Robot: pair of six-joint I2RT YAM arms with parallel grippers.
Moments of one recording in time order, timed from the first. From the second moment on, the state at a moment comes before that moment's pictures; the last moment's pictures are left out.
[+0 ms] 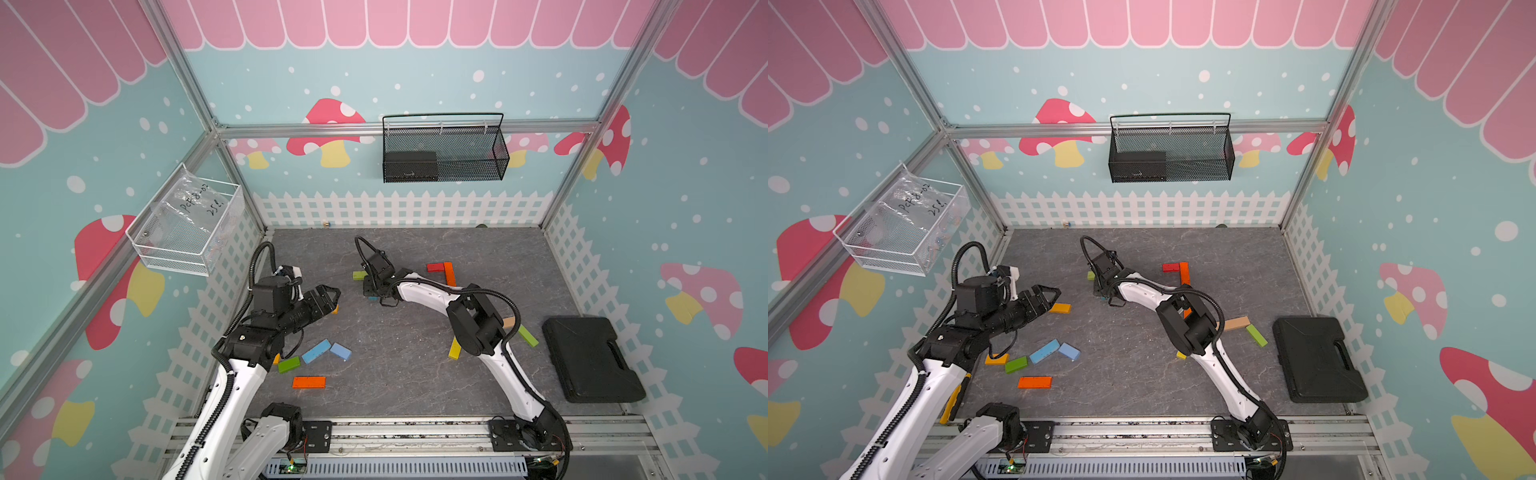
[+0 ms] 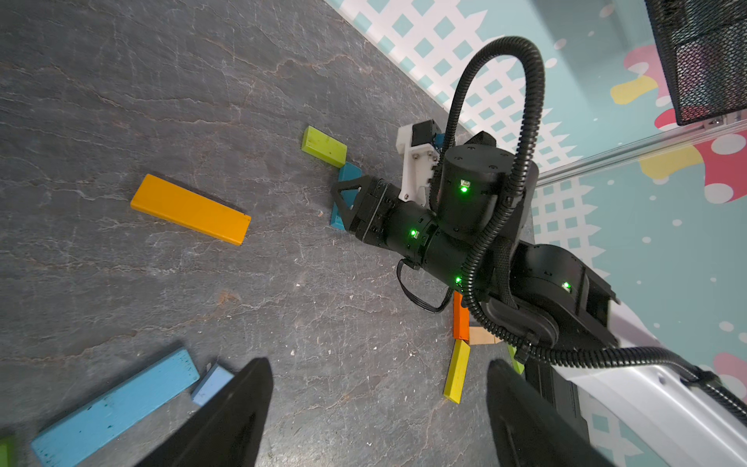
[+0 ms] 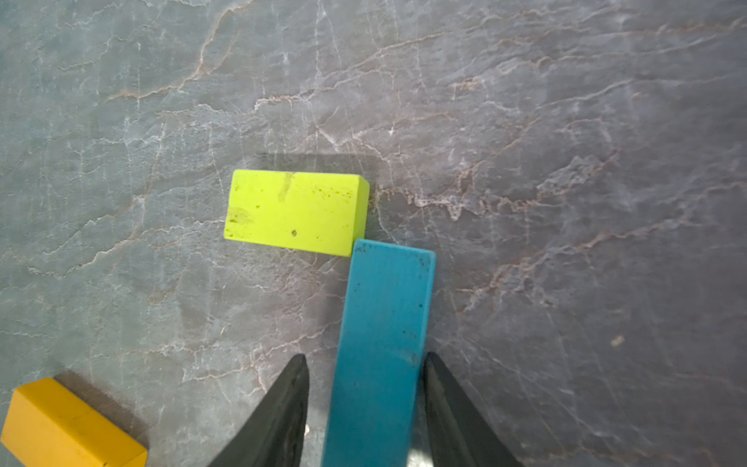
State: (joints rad) left arm -0.13 0.85 0.87 -0.65 0.30 -0.68; right arm 0.79 2.44 1.97 -0.44 0.14 0.68
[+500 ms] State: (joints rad) left arm -0.13 0.86 0.87 -0.65 0.30 -0.68; right arm 0.78 2.43 2.01 -0.50 0.14 0.61
